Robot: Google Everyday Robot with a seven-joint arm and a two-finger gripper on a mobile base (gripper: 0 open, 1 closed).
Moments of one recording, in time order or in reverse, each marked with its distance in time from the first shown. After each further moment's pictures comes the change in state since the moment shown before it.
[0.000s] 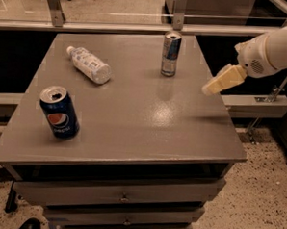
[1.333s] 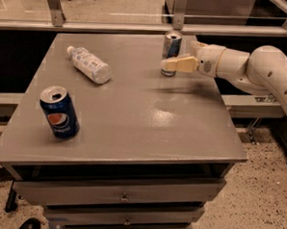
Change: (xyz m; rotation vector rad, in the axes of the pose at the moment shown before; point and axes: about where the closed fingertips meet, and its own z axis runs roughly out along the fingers) arm -0.094 -0.019 0.123 -0.153 -0.657 0.256
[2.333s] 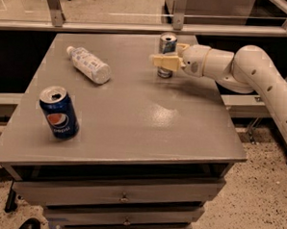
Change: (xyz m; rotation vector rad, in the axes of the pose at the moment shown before) arm -0.002 0.031 0.037 -0.128 -0.039 -0.034
